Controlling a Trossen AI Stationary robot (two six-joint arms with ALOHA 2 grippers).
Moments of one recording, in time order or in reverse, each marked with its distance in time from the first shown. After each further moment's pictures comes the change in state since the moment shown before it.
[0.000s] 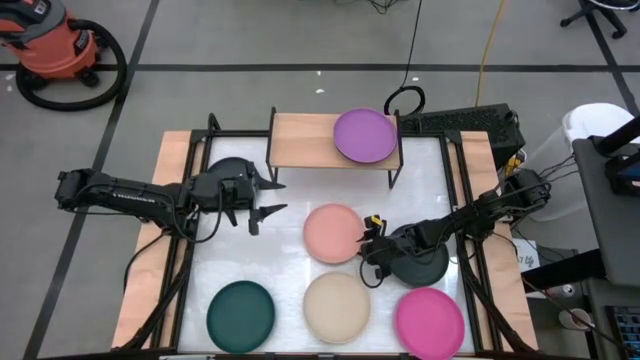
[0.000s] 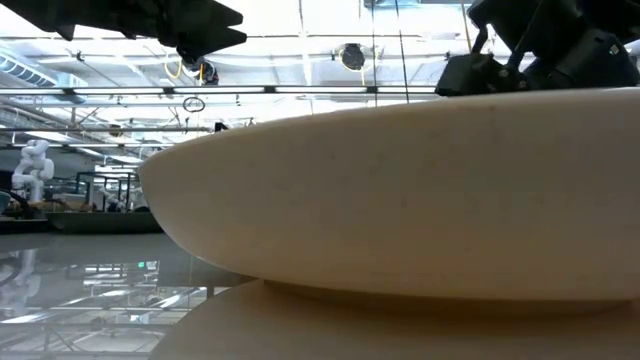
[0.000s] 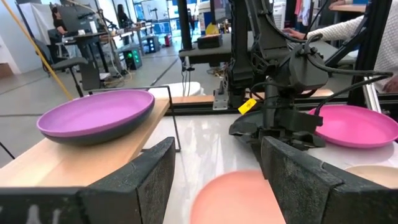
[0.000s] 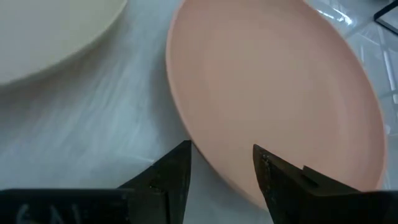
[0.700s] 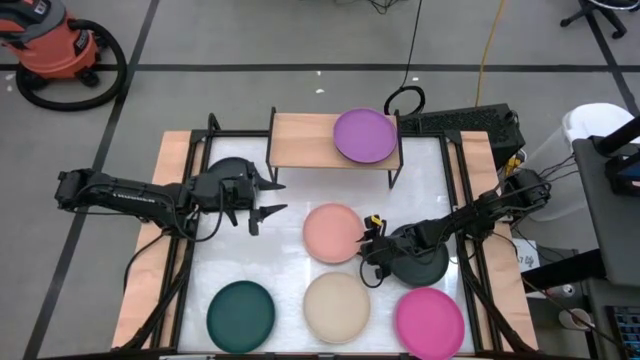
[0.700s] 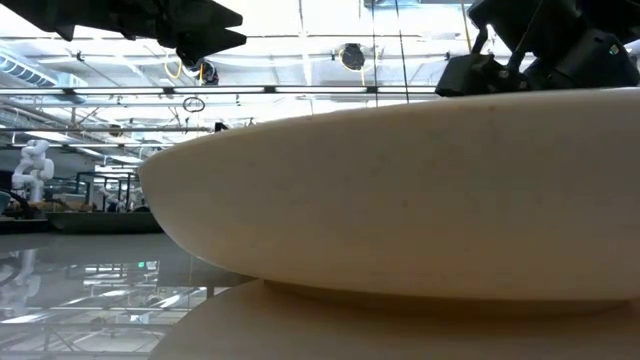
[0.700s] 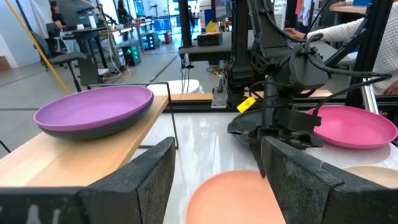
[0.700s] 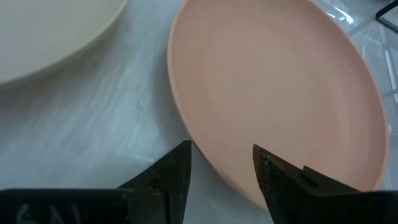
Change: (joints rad) left arm 0.000 0.000 0.000 -0.010 0.000 -0.023; right arm 0.000 0.000 0.000 -0.004 -0.003 0.007
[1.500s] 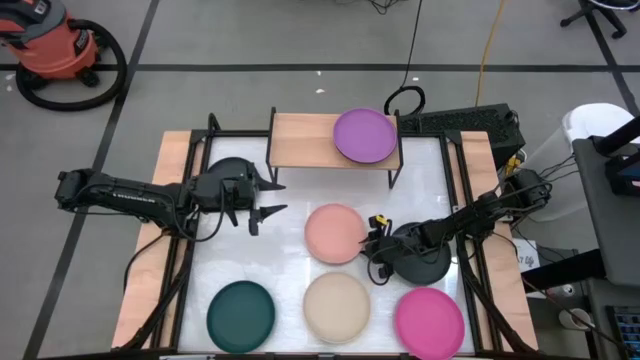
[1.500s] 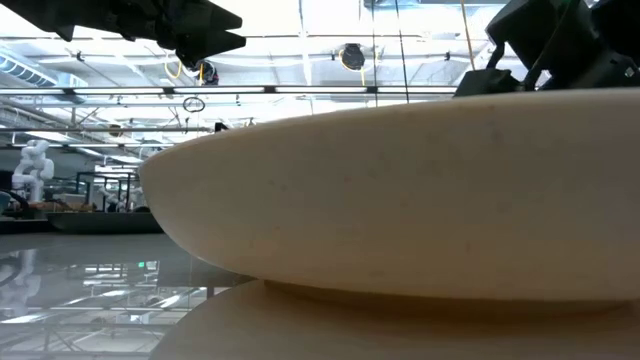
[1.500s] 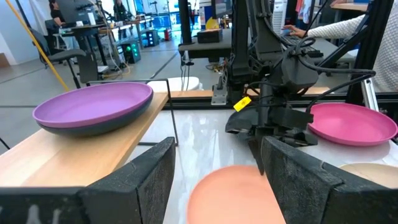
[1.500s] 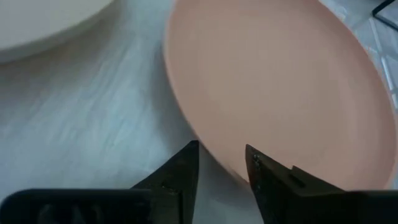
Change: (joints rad) left arm 0.000 0.000 0.000 -0.012 0.000 -0.003; right arm 0.000 0.000 -0.110 0.169 0.000 -0.004
